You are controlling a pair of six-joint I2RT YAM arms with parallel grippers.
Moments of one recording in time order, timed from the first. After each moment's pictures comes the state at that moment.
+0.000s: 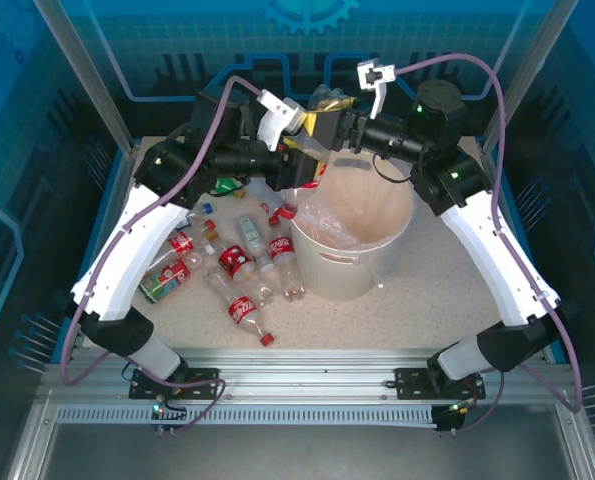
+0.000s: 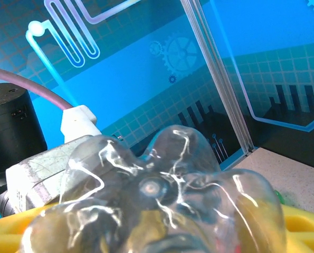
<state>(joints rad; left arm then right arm) -0.58 1.59 2.09 -0.96 0.45 -0.11 0.46 1.47 1.78 -0.26 -0.65 0.49</state>
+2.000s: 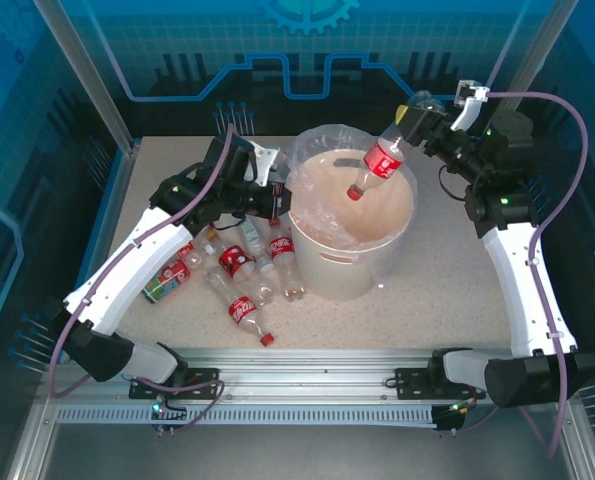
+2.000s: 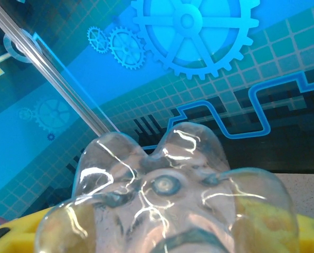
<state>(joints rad) -0.55 1.42 1.59 -0.86 0.29 -0.39 0.07 1.24 1.44 -0.21 -0.52 0.56</state>
